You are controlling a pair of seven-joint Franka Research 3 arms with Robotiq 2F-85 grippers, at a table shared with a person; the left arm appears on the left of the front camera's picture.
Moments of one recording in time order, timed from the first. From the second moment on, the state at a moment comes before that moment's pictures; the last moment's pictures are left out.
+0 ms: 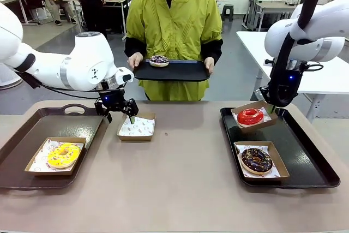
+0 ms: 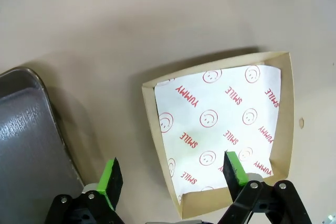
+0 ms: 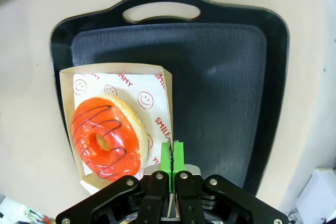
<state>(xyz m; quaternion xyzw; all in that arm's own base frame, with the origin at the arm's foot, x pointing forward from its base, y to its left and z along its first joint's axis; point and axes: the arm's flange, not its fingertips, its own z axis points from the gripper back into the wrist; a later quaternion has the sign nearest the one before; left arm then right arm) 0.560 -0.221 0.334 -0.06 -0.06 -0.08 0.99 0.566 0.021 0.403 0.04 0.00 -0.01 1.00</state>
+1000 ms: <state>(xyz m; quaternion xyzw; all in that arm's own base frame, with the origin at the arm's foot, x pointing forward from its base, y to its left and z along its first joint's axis) 0.576 -0.229 0.323 -0.05 -0.03 -0.05 1.00 0.584 -0.010 0.367 0.06 -0.01 -0.01 1.00</state>
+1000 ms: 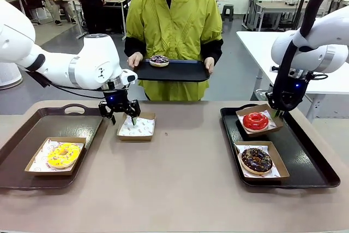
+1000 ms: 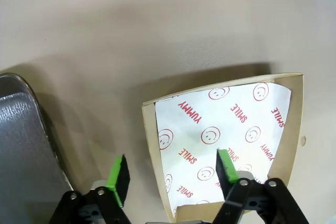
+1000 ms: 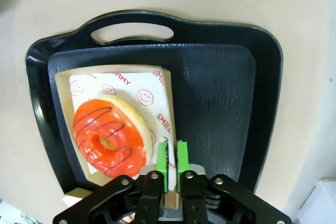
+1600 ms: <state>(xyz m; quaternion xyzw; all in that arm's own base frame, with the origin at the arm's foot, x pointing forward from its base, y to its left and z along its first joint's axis) 0.578 -0.227 0.322 -0.05 -0.03 -0.05 1.00 0.584 -0.013 0.368 0.06 0.00 -0.01 1.00</state>
